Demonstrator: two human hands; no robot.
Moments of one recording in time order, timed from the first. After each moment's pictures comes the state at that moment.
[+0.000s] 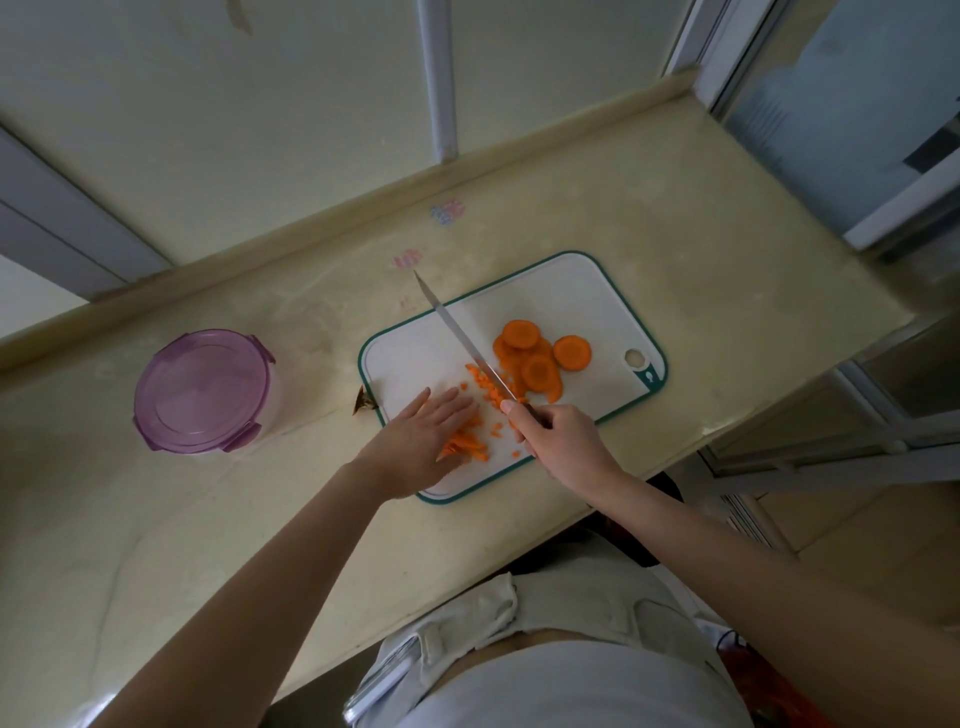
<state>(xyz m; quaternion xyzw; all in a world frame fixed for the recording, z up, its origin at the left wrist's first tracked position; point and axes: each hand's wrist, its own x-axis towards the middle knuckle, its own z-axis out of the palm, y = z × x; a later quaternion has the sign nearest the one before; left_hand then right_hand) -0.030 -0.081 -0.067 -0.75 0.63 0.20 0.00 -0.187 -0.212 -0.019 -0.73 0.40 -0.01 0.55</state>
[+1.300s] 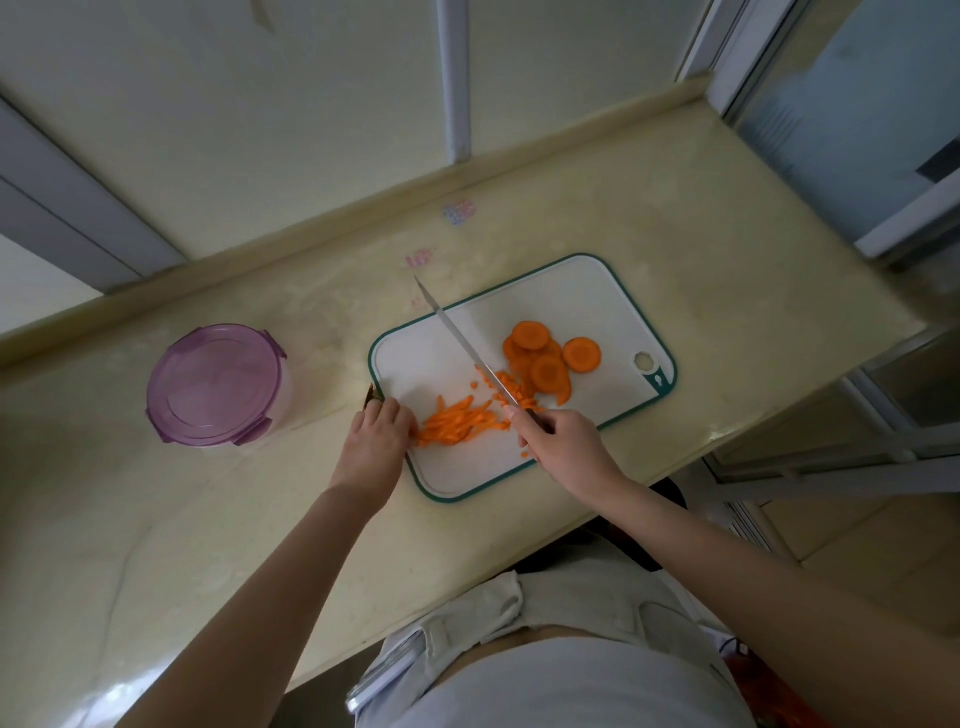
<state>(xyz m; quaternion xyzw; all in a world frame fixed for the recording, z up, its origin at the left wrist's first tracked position) -0.022 -0.042 -0.078 -0.86 0.50 0.05 -0.05 -0.184 -0.206 -0.020 -0.75 0.39 -0.01 0.54</state>
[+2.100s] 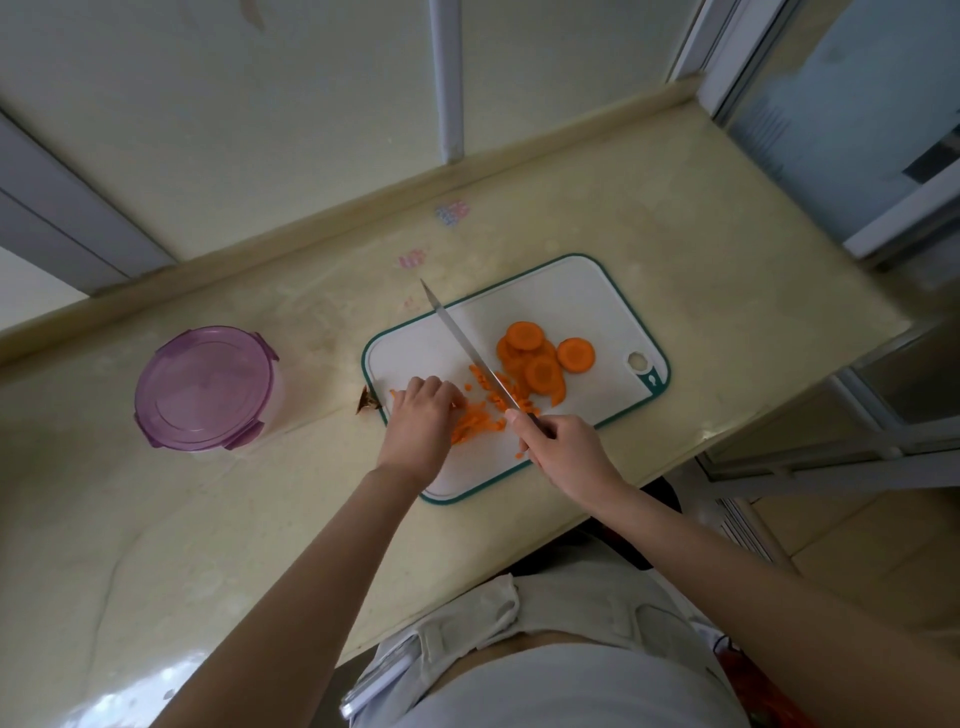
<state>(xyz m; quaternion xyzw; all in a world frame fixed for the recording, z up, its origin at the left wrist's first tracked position) -0.044 -0.099 -0.059 -0.87 0.46 0.12 -0.17 -0.191 -0.206 -0.024 -0.74 0.41 -0.01 0.54</state>
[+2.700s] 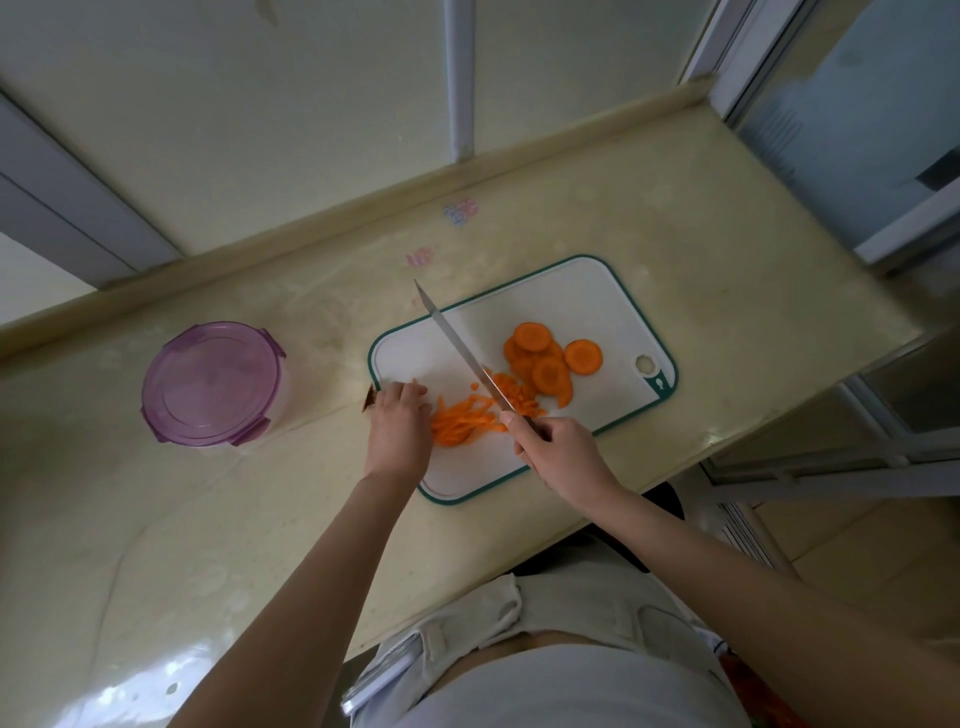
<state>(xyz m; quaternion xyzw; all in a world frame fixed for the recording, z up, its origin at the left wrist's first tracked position) -0.033 -0.084 -0.071 -0.91 0.30 0.15 -0.24 -0.183 -0.200 -0.024 -0.73 0.40 0.00 0.55</state>
